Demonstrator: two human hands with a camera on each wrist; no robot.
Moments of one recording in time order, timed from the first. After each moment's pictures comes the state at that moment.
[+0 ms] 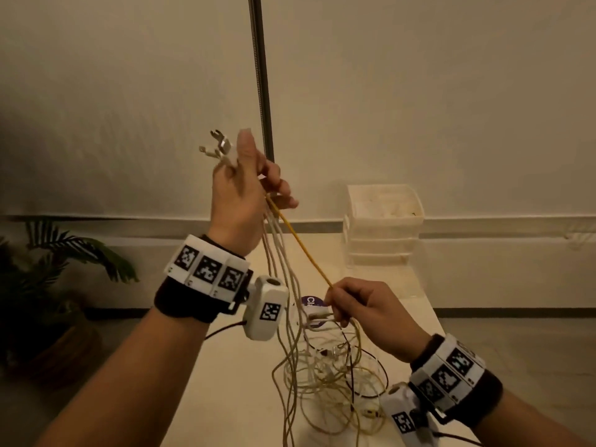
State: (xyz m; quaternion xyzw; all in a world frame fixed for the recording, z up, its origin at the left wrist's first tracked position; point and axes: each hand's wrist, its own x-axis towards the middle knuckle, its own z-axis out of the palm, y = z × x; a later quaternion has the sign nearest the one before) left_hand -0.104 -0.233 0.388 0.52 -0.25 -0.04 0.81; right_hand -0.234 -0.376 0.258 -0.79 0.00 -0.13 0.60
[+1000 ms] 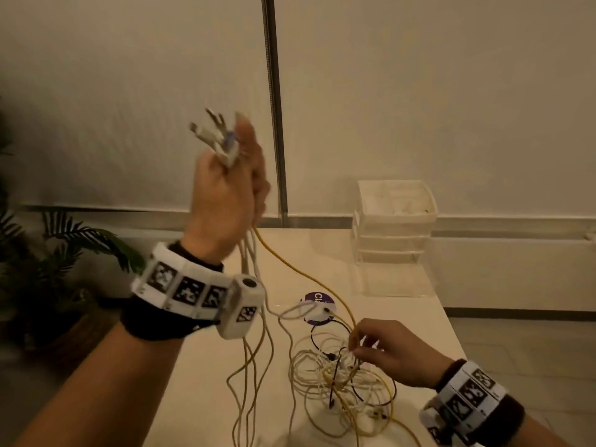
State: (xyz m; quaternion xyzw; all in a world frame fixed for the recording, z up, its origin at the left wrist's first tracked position) left_hand -0.110 -0.203 0.396 0.59 -0.35 0.03 0.72; right_hand -0.246 -0.411 0.198 -0.93 -0.01 0.04 0.36
